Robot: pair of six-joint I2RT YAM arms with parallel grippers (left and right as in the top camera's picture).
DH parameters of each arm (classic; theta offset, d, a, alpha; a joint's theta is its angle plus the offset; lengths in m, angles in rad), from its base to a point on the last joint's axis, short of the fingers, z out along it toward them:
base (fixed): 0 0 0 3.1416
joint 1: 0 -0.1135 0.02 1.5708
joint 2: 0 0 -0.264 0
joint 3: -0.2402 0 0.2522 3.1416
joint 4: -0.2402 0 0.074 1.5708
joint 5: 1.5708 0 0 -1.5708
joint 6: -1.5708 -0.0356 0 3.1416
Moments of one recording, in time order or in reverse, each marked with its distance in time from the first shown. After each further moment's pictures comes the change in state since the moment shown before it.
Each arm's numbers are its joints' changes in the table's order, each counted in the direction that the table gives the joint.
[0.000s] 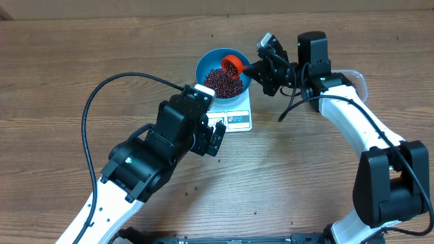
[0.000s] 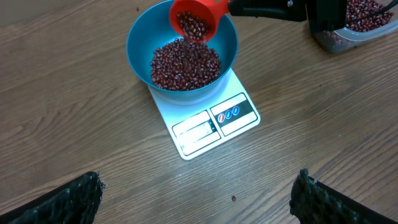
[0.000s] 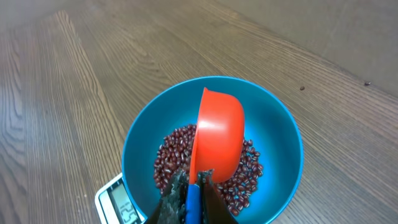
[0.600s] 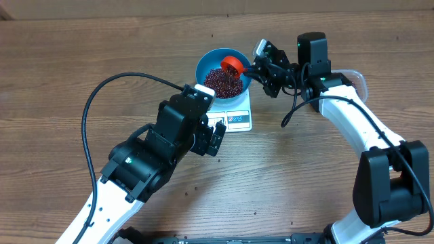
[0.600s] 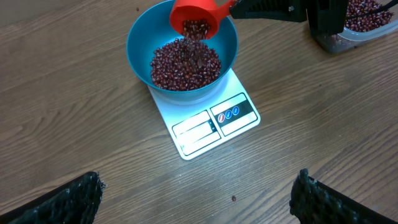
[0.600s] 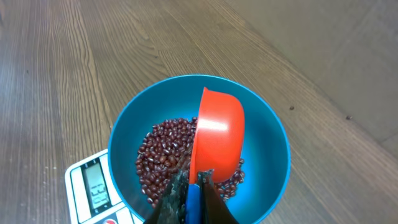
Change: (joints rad) left arm 0.000 0.000 0.000 0.000 0.000 0.000; right arm 0.000 0.000 0.000 -0.012 0.000 0.252
